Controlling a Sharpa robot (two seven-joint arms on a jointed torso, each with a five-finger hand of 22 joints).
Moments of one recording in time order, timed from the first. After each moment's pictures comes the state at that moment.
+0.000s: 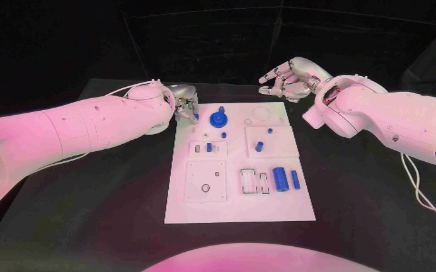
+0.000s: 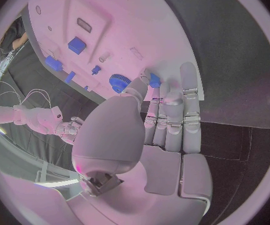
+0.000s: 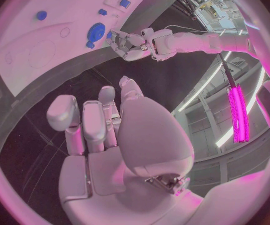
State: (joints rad) left arm 1.32 -0.58 -0.22 1.14 -1.33 -0.14 -0.22; left_hand 1.39 0.00 0.15 -0.05 0.04 1.06 0.11 0.22 0.08 1.01 0.05 0.54 0.28 1.35 -0.01 1.00 1.04 0.17 1.28 0.09 0.55 0.50; right arm 1.27 -0.81 -0.01 1.46 -0.90 -0.33 0.03; right_hand 1.45 -0.02 -0.12 0.23 0.43 0.93 0.15 0.11 0.07 1.18 0.06 0.87 0.86 1.47 -0.01 1.21 1.13 0.09 1.26 0.09 1.28 1.07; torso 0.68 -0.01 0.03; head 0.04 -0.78
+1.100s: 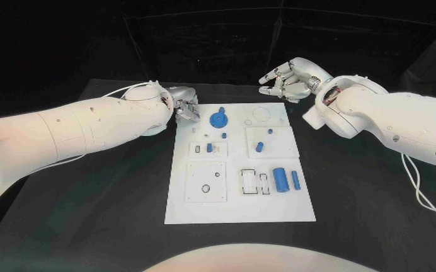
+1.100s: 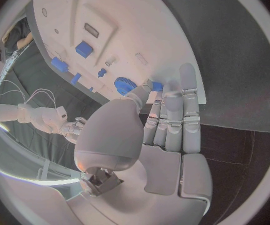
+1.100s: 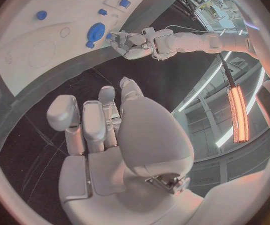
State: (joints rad) left arm 1.32 -0.60 -0.22 1.16 -1.32 -0.12 -0.17; left_hand 1.32 0.09 0.34 -0.04 0.04 1.02 0.14 0.17 0.03 0.97 0.08 0.49 0.24 1.30 0.00 0.97 1.01 0.17 1.26 0.09 0.53 0.51; right arm 1.27 -0.82 -0.01 1.46 -0.90 -0.33 0.03; right_hand 1.44 -0.02 -0.12 0.24 0.45 0.93 0.15 0.12 0.07 1.18 0.06 0.87 0.86 1.47 -0.01 1.21 1.13 0.09 1.26 0.09 1.28 1.07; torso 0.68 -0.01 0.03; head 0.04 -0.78
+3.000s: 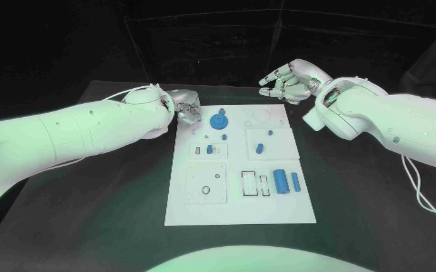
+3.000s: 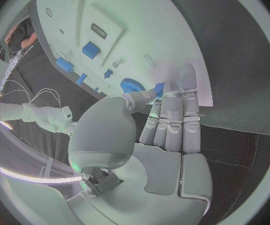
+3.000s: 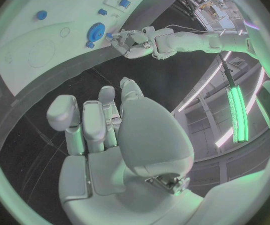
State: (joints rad) left arm 1.32 -0.61 -0.23 1.18 -1.31 -0.13 -0.14; left_hand 1.22 -0.05 0.79 -0.04 0.05 1.03 0.16 0.17 0.03 1.01 0.08 0.48 0.22 1.31 0.00 0.97 1.01 0.17 1.25 0.10 0.55 0.55; right arm 1.27 -0.82 -0.01 1.46 -0.90 -0.33 0.04; right_hand 1.44 -0.02 -0.12 0.25 0.46 0.93 0.15 0.12 0.07 1.18 0.06 0.87 0.86 1.47 -0.01 1.21 1.13 0.09 1.26 0.09 1.28 1.07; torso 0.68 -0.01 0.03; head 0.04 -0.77
